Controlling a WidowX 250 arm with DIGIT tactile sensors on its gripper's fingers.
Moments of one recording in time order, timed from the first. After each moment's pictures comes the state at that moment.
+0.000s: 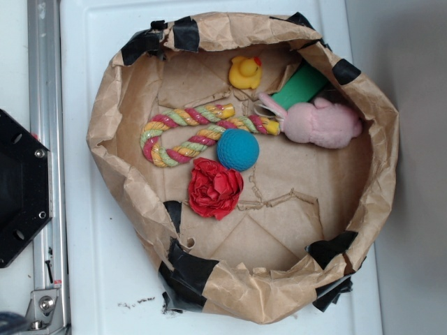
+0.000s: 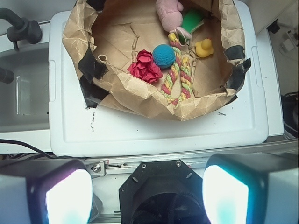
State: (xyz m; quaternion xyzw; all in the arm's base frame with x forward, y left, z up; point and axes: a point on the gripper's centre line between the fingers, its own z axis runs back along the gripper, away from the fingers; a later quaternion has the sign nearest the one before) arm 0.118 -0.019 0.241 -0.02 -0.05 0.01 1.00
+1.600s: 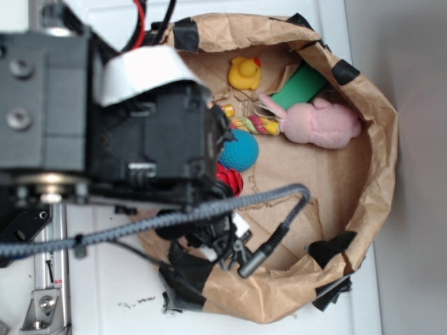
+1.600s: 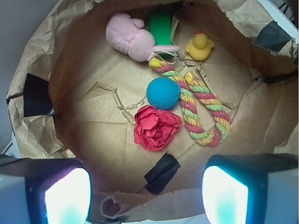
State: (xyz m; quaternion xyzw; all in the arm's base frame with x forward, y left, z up) arm 0.220 -0.031 0.168 -0.06 -0.07 0.33 0.94
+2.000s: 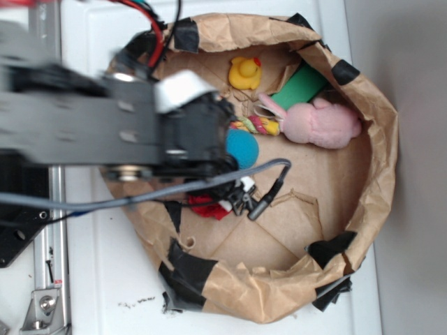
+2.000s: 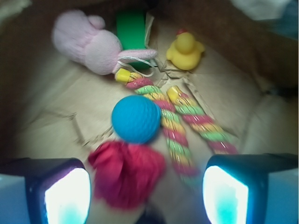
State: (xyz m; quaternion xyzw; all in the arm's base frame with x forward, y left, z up) arm 0.235 0.002 0.079 0.00 -0.10 0.35 0.93
